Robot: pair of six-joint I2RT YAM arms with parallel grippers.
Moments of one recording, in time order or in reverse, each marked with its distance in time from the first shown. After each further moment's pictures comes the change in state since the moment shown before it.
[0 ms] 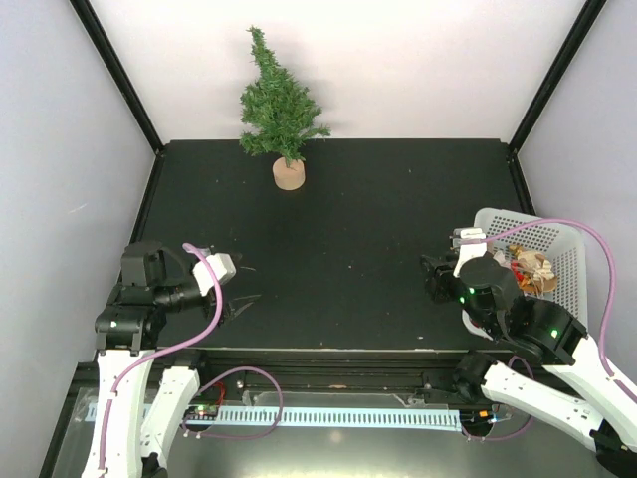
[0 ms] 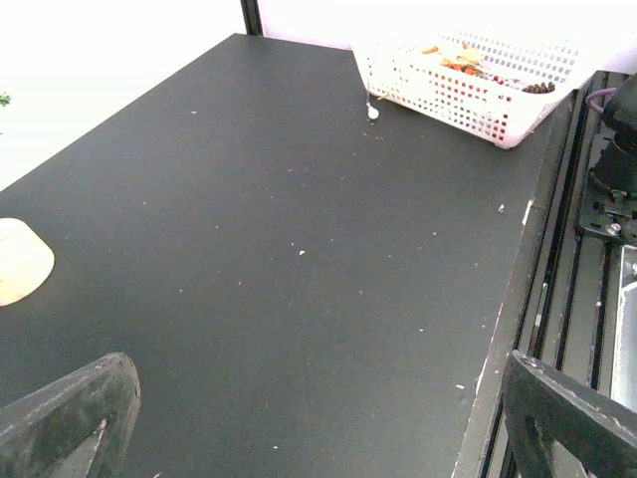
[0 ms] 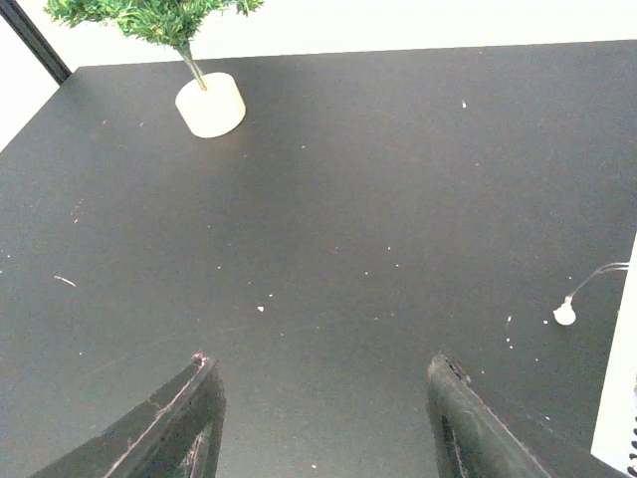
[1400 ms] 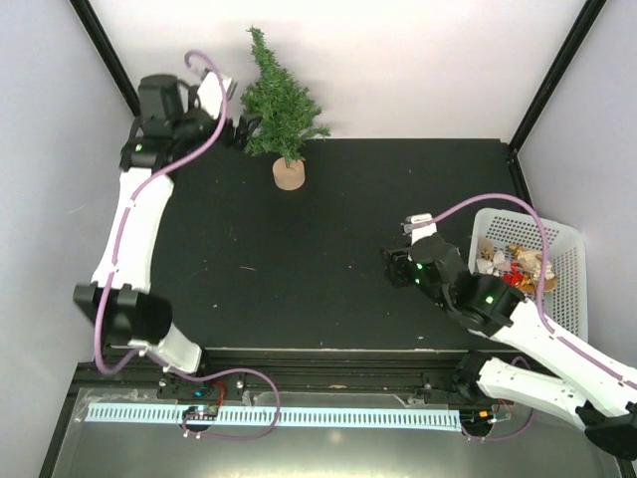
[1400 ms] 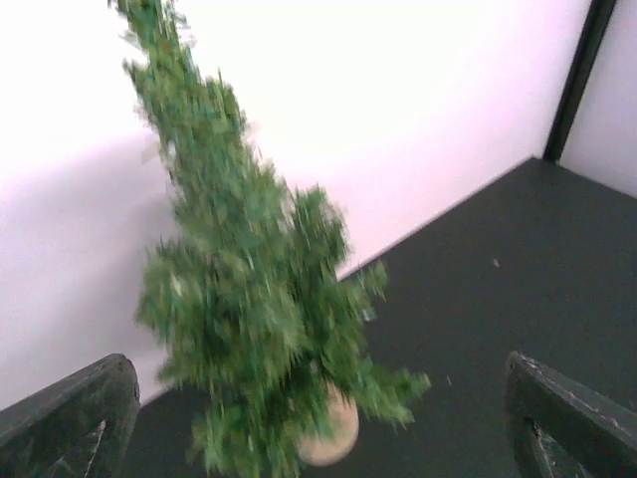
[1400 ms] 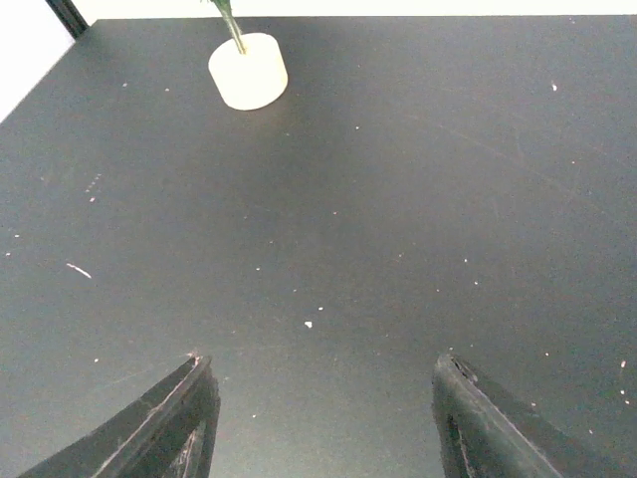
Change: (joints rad) left arm -0.079 0.948 0.881 0.423 -0.438 -0.387; right arm 0.000 0.238 -0.053 0.263 -0.077 -0.019
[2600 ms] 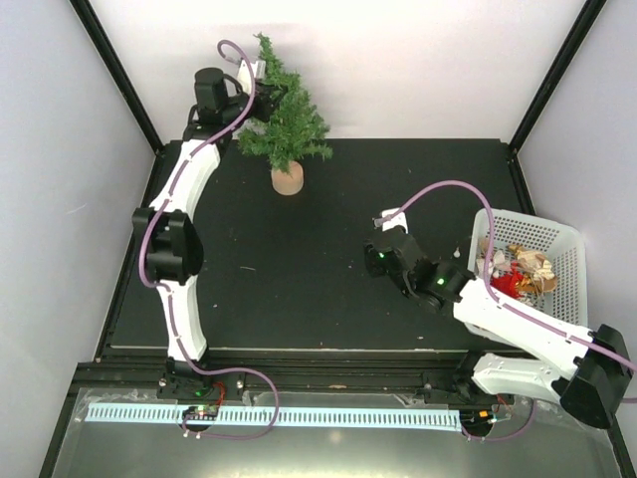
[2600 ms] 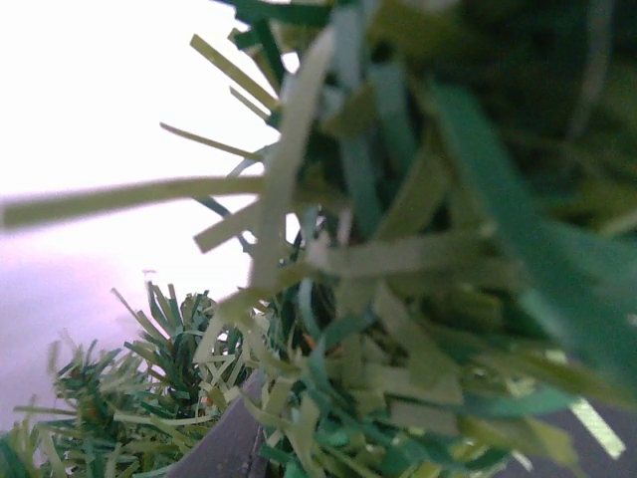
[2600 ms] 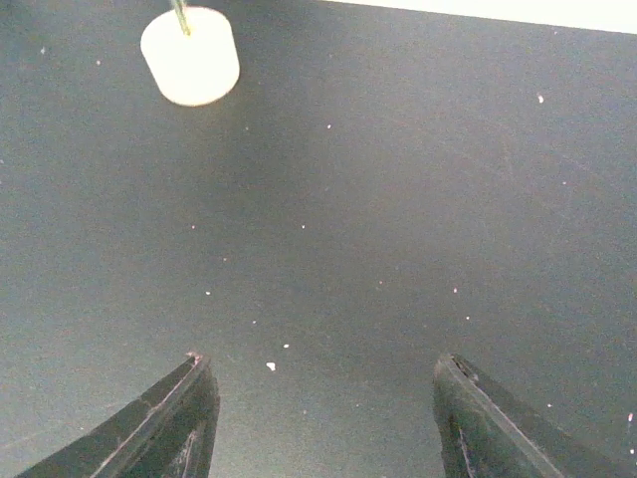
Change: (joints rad) left arm -0.051 0.623 0.348 0.525 0.169 -0.375; right arm -0.006 0.290 -0.047 0.255 0.098 -0.071
